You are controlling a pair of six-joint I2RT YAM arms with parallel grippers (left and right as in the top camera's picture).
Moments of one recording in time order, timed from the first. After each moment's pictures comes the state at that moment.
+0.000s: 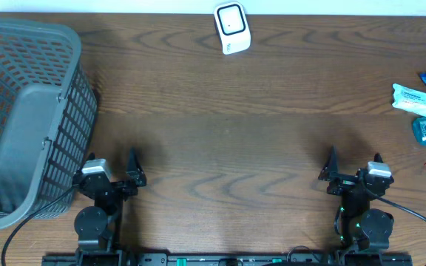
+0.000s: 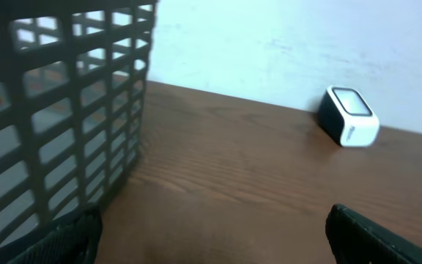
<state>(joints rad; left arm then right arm) 0.00 0.01 0.03 -0.13 -0.04 -0.18 -0.01 0.01 0.01 -0.06 0.14 0.09</state>
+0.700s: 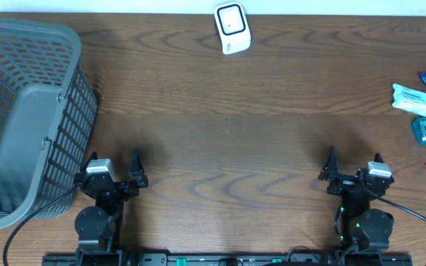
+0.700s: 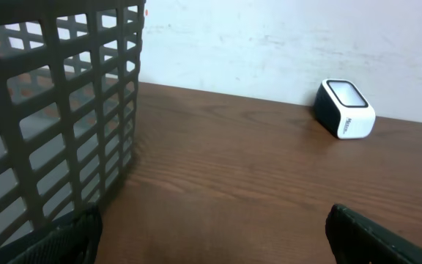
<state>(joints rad) -0.01 0.01 0.03 -0.13 -0.03 -0.14 -0.01 0.01 0.01 -0.06 0.14 0.09</state>
